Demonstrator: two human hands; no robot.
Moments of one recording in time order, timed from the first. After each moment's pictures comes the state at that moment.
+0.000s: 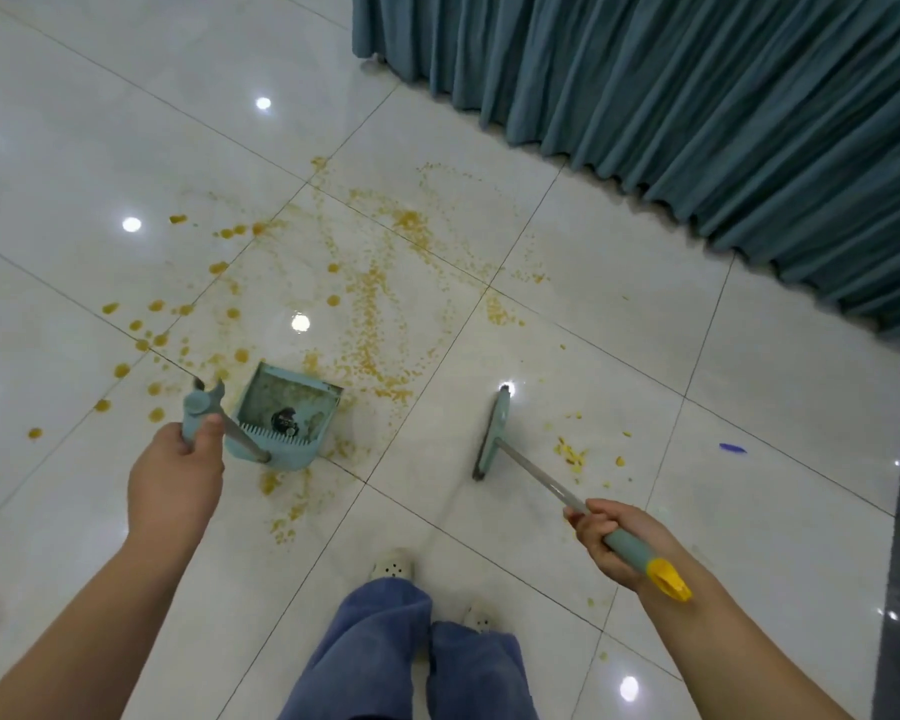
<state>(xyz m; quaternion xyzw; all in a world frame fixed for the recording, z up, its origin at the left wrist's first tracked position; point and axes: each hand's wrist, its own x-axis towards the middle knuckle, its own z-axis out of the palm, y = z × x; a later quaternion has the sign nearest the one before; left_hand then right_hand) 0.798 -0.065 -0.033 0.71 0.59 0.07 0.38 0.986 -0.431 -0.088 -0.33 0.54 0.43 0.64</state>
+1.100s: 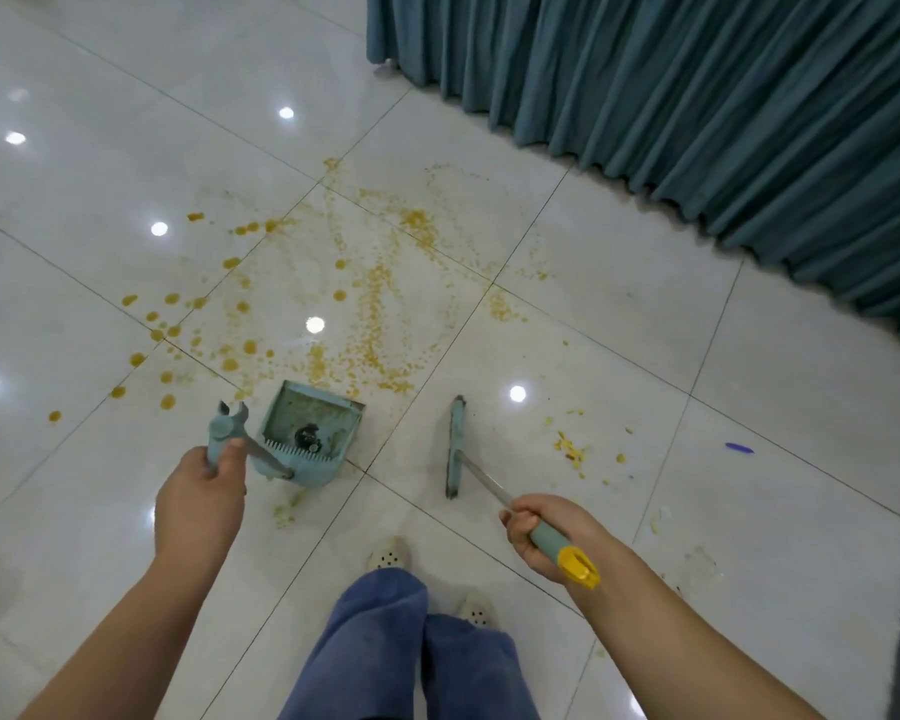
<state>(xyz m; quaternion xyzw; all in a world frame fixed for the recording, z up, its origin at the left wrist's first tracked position) 0.772 -0.141 -0.041 0.71 0.60 0.05 0.36 0.945 -0.410 -0.093 -0.42 0.49 0.50 0.58</state>
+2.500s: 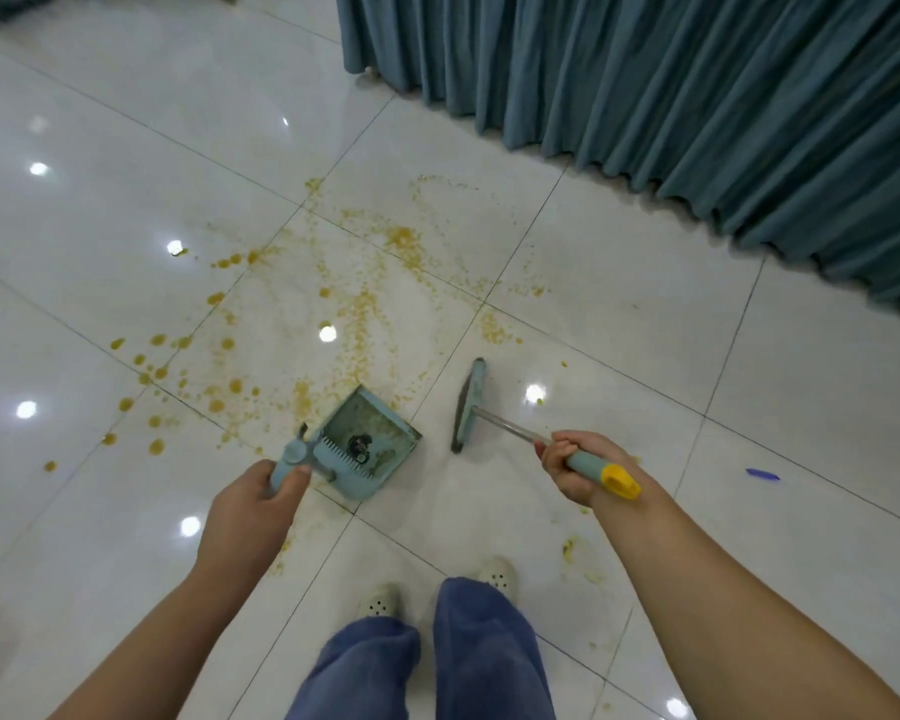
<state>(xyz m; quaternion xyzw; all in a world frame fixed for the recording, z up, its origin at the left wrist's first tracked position) 0.948 -0.177 -0.045 0.78 0.51 -0.05 0.34 1.183 -0.436 -0.169 -0.33 0.52 0.44 0.65</state>
